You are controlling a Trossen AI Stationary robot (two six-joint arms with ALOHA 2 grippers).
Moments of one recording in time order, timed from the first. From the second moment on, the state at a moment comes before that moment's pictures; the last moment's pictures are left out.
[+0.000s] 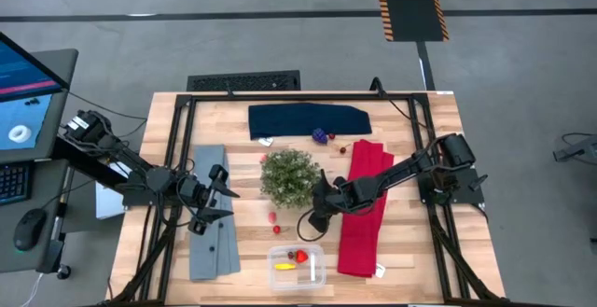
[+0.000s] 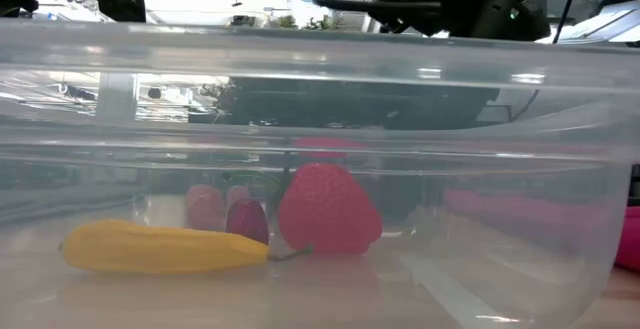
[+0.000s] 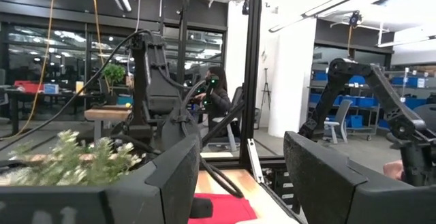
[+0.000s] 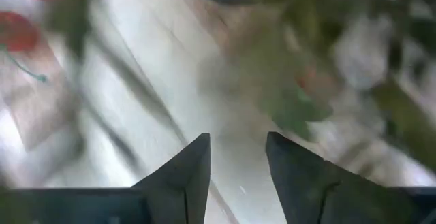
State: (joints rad) left arm -0.57 0.96 0.07 1.23 -0.31 0.03; right arm 0.27 1.87 1.03 -0.27 0.21 0.81
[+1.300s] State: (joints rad) left arm -0.57 0.96 0.07 1.23 -0.31 0.03; right arm 0.29 1.87 1.14 -0.44 0.29 0.82
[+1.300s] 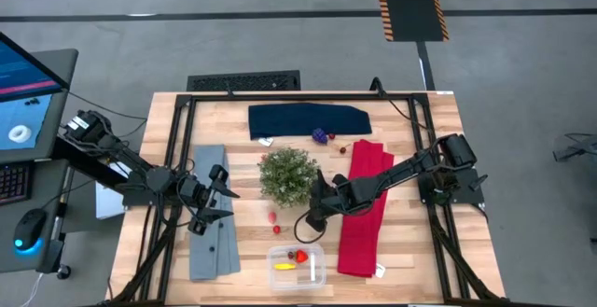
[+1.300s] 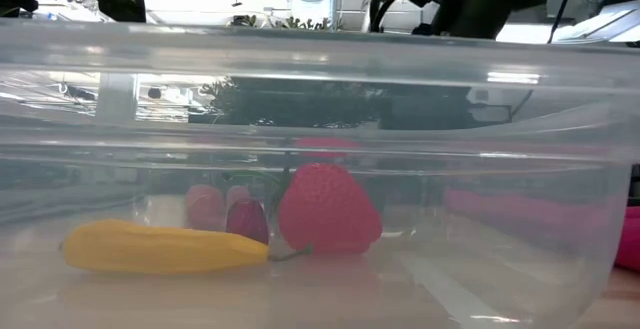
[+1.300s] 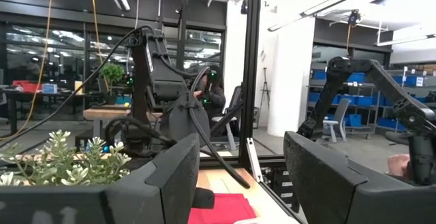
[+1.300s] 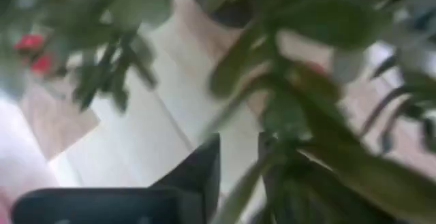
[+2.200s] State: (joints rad) left arm -0.57 0.96 0.09 1.23 -0.27 0.00; right arm 0.54 1.87 0.93 -0.09 0.89 1.00
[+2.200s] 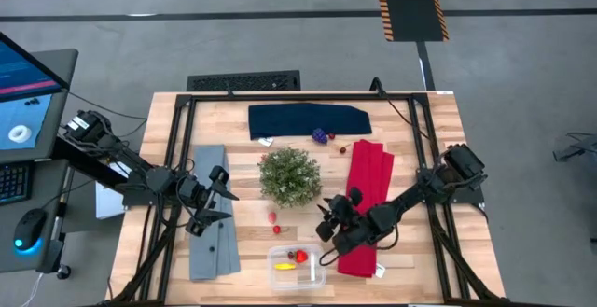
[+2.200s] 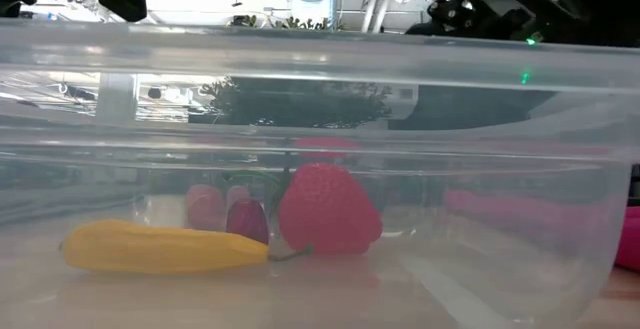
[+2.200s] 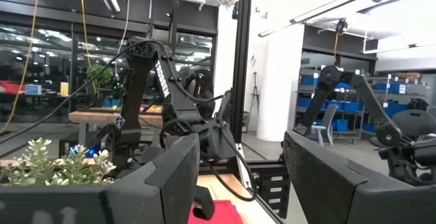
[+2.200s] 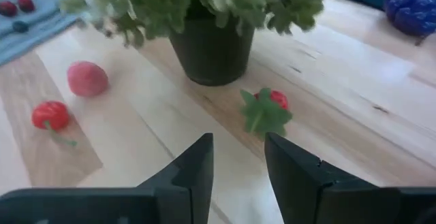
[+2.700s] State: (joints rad) left arm -0.57 0.96 0.09 1.23 -0.27 0.01; right arm 0.46 1.87 0.93 -0.01 0.78 0.96
